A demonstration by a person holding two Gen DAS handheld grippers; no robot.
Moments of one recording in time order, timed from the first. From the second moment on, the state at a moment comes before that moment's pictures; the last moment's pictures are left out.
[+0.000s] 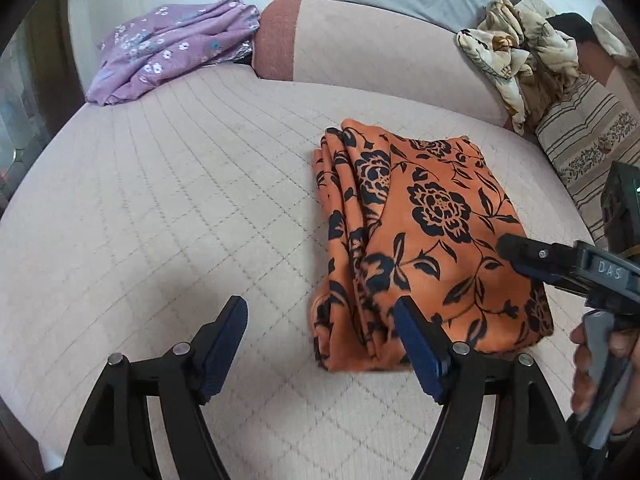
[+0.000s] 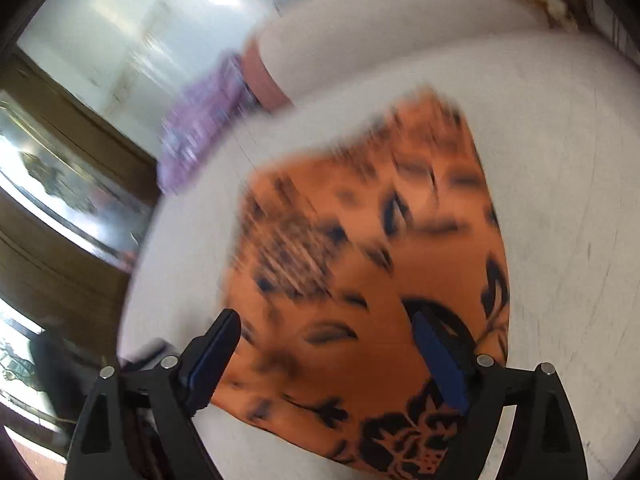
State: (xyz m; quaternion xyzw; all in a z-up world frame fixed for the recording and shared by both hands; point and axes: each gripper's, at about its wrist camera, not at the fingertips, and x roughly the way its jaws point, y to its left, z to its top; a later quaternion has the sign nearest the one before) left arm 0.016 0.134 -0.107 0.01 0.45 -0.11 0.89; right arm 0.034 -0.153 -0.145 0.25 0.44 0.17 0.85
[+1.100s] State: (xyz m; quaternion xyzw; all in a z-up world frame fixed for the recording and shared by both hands) left arm -0.069 0.121 -0.057 0.06 0.38 -0.05 0.92; right arm -0.122 -0.134 -0.103 0.10 0.38 0.04 0.92
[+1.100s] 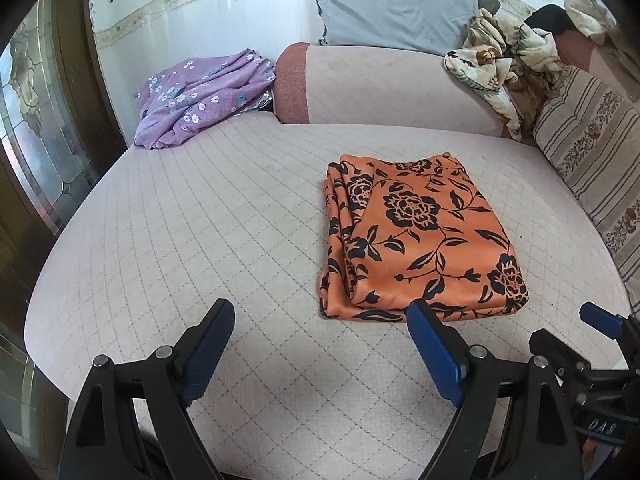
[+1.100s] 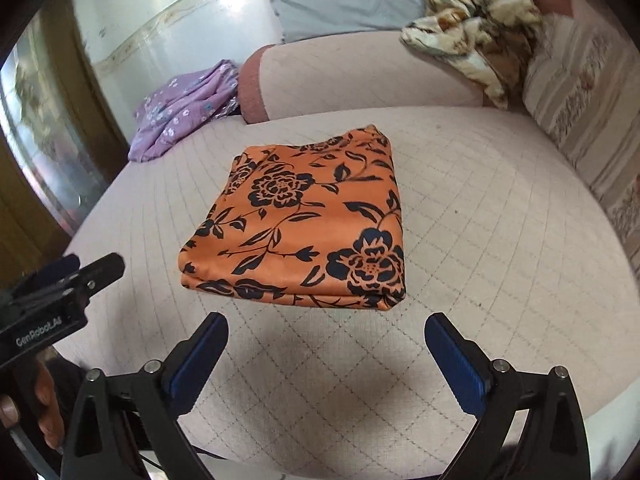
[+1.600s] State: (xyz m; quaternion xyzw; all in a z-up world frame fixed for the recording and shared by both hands) left arm -0.066 0.113 -0.050 0.05 0.38 -0.08 0.92; right arm -0.117 -0.125 -0.093 0.05 0.38 0.03 0.92
